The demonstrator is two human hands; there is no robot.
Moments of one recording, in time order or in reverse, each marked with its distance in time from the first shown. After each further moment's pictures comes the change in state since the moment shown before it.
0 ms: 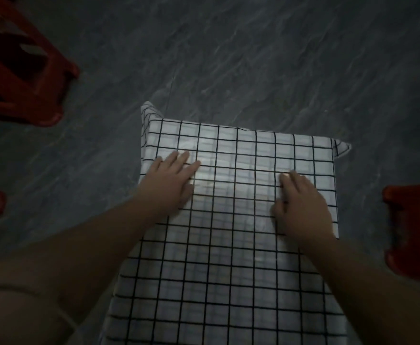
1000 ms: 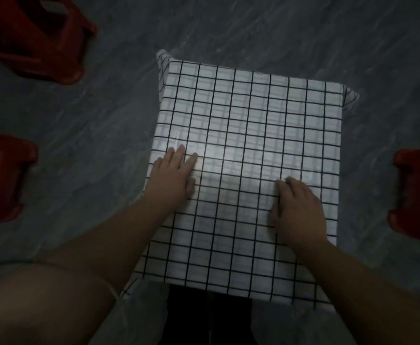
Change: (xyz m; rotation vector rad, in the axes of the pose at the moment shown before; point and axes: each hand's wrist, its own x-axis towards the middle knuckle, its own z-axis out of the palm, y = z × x) left_hand -0.144 0.064 0.026 -0.070 -0.060 -0.221; right_hand -0.158 -0.009 0.032 0.010 -0.055 -0.063
